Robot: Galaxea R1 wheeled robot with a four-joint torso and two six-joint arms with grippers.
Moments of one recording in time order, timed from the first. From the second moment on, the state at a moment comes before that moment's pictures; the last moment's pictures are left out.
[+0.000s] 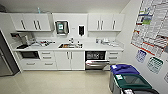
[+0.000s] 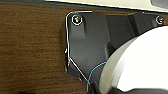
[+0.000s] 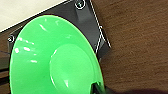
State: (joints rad) left arm 1.55 2.79 -2.55 0.14 -0.14 -0.15; right arm -1.61 2.70 -2.39 0.20 0.14 0.01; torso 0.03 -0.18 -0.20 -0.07
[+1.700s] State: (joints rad) left arm 1.56 2.79 -2.55 0.15 -0.13 -0.15; right arm -1.62 2.71 -2.39 0.20 0.13 0.01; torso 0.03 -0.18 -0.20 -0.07
